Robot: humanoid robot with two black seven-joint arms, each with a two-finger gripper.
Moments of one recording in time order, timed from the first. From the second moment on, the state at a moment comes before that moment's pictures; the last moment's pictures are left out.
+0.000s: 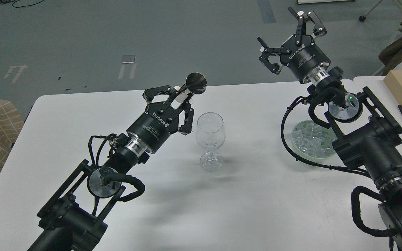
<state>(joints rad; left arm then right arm) -0.27 0.12 -1.08 -1.50 0.15 -0.16 0.06 0.74 -0.03 1.34 0.75 -0.29 0.44 -0.06</state>
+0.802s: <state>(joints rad) -0.29 0.12 -1.08 -1.50 0.23 -0.15 0.06 0.74 -0.03 1.34 0.75 -0.29 0.44 -0.06</state>
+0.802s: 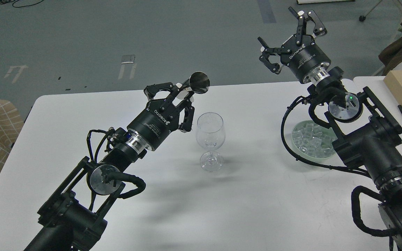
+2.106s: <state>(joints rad) -0.34 0.15 -1.04 -1.50 0.35 -0.16 0.07 0.75 -0.03 1.34 0.75 -0.29 0.44 -0.06</state>
